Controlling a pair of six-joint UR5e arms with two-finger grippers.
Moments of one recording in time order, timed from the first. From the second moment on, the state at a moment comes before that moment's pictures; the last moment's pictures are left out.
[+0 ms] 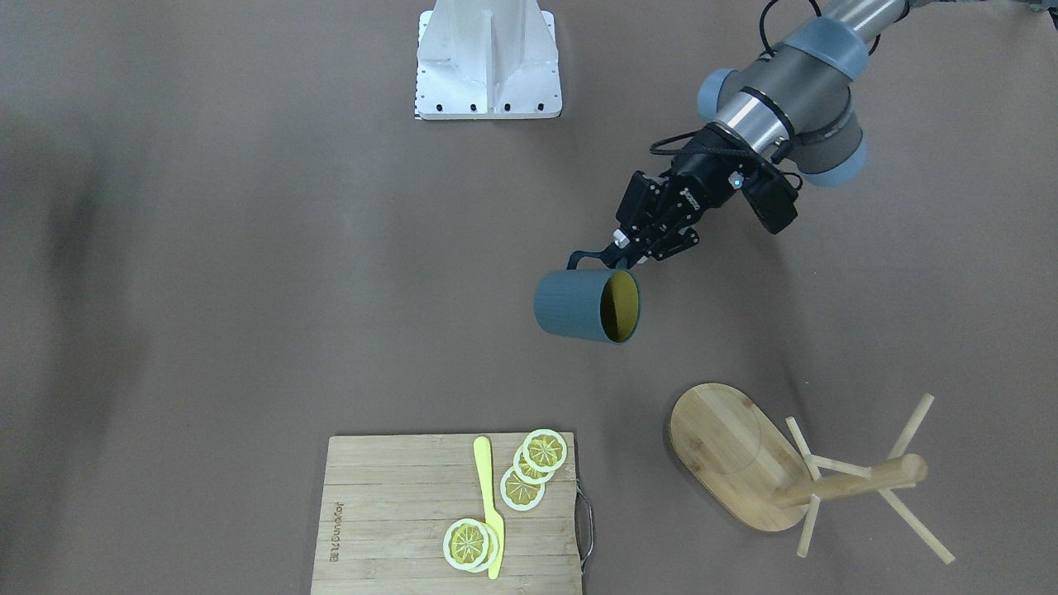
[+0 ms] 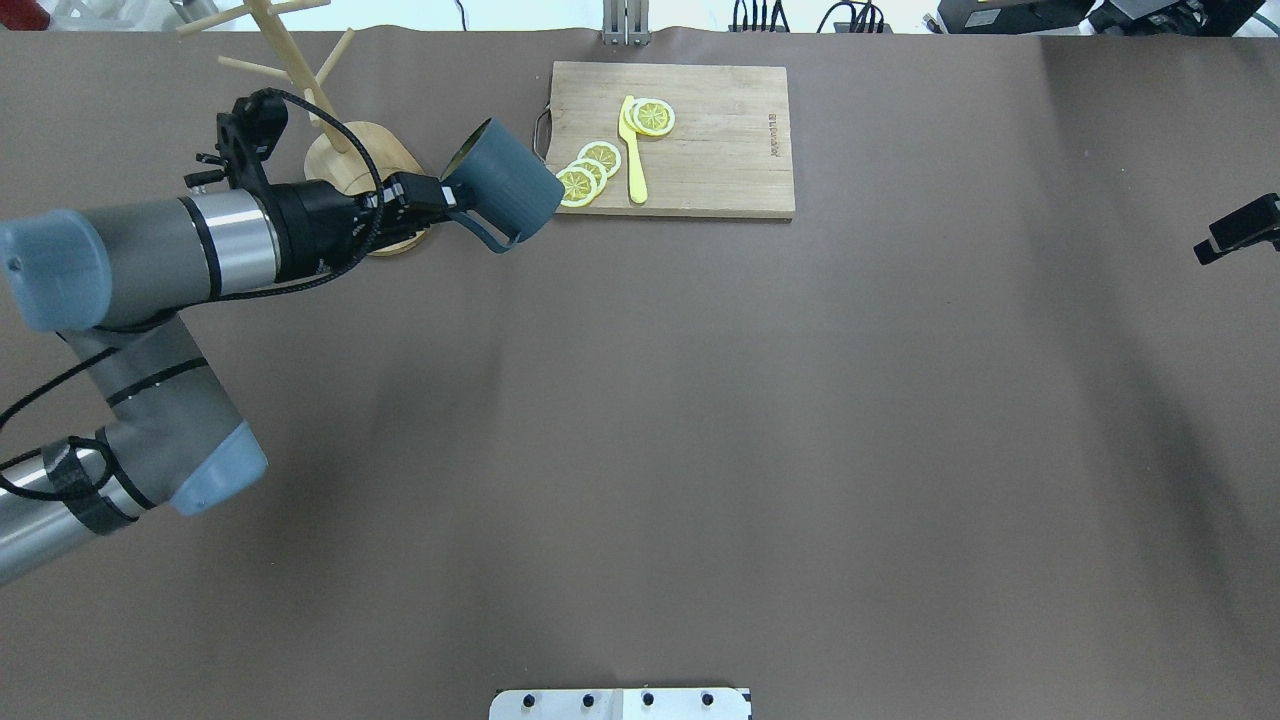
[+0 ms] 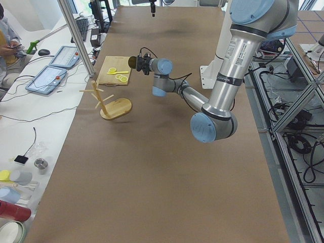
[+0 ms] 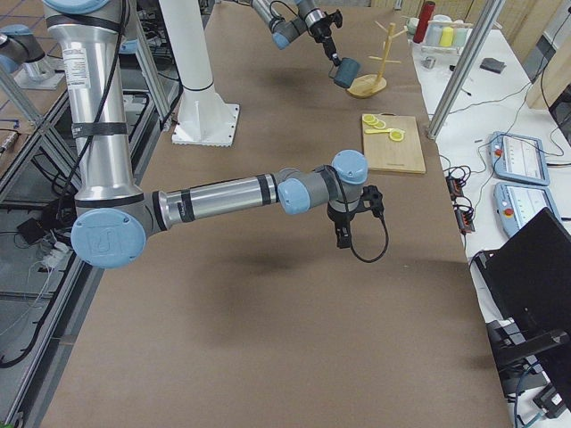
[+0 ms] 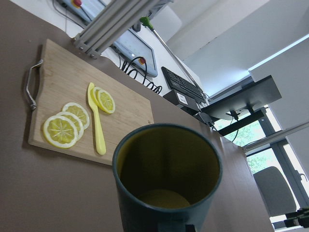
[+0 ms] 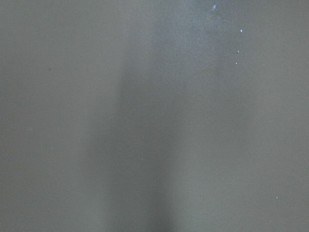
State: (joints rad) left arm -0.75 -1.95 -1.61 -2.87 -1.78 -1.61; right arm 1.31 -1.50 1.71 -1.43 2.36 0.22
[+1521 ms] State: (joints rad) left arm -0.96 -2.07 -1.27 -3.32 -1.88 -2.50; right arm 1.34 -1.50 1.73 -1.43 2.35 0.21
